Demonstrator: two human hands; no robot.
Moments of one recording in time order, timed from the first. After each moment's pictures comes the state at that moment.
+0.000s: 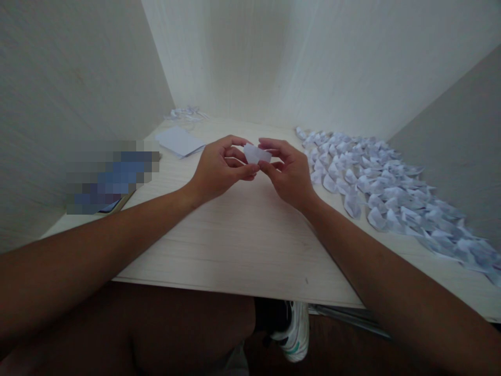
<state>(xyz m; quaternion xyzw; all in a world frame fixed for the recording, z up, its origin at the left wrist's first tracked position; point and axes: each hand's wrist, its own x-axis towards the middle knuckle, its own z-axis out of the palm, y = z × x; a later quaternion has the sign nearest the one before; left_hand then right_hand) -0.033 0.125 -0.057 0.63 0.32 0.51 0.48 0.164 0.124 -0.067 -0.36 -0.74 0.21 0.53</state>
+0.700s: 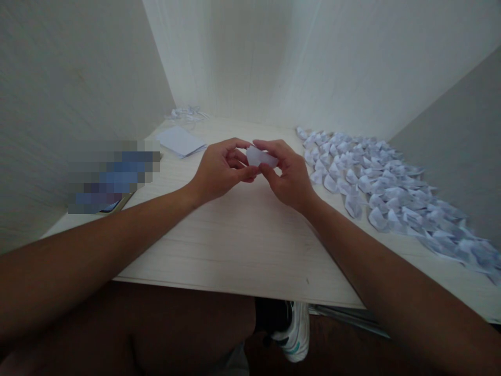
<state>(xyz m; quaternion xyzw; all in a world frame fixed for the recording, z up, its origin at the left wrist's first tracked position) -0.032 0.128 -0.061 0.65 0.30 0.52 0.48 0.165 0.118 -0.058 -0.33 -0.80 0.13 0.49</state>
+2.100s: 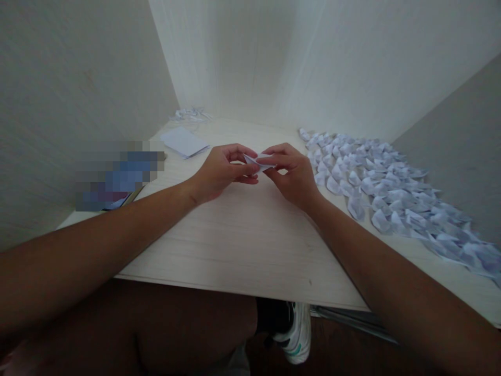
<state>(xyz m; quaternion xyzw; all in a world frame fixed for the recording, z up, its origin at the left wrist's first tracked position) -0.035 0.127 -0.055 0.55 0.33 0.48 0.60 0.170 0.124 -0.062 -0.36 -0.77 0.17 0.49</state>
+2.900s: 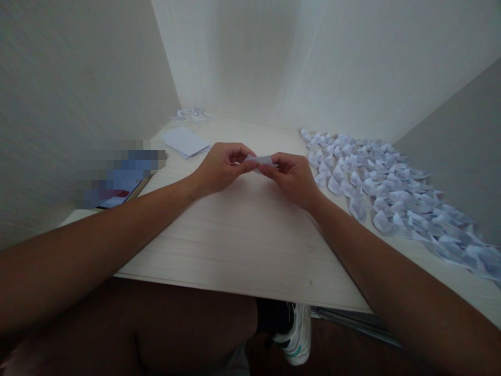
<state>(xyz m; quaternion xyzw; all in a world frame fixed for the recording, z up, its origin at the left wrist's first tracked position) -0.047 0.143 -0.055 0.70 0.34 0.46 0.43 0.163 0.121 -0.058 -0.39 -0.70 0.35 0.48</state>
